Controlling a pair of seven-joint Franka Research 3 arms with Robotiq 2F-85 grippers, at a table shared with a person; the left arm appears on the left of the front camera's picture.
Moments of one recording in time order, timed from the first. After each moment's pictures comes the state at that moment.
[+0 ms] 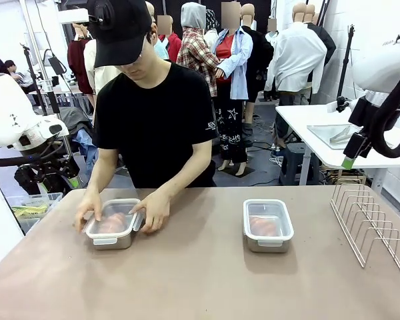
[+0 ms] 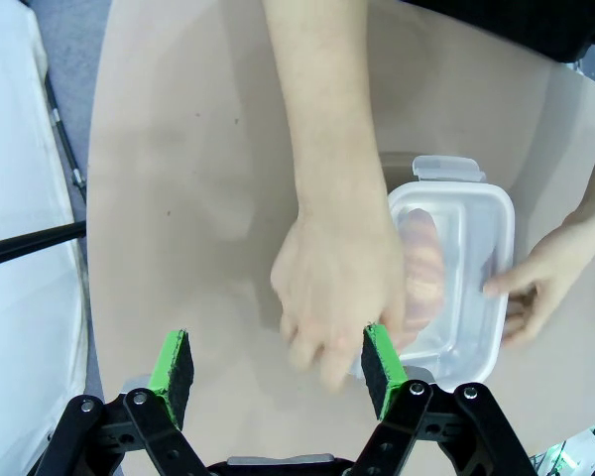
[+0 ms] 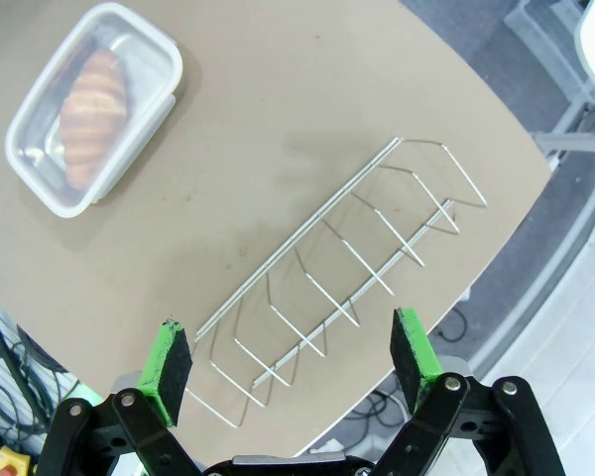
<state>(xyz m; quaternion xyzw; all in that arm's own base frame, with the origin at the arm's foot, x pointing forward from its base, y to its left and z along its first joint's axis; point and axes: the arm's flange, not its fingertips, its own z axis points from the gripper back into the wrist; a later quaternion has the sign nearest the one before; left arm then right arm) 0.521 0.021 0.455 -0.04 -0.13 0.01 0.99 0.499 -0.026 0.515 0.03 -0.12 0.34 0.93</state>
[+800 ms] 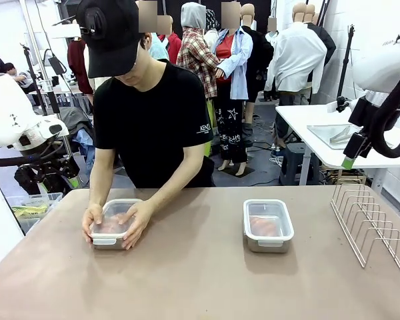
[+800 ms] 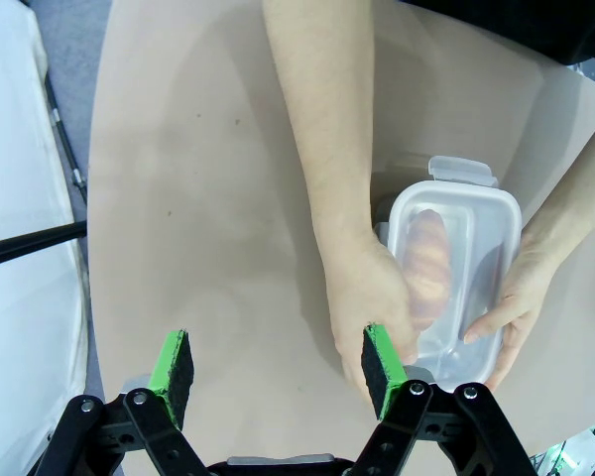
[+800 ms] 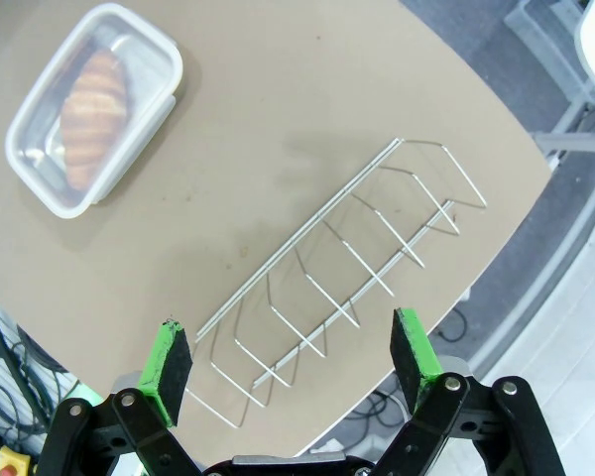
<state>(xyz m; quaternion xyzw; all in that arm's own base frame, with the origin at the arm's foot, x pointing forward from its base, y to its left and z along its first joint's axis) 0.521 0.021 0.455 -0.04 -0.13 0.01 0.99 0.499 -0.026 0.515 0.03 -0.12 0.34 0.93</state>
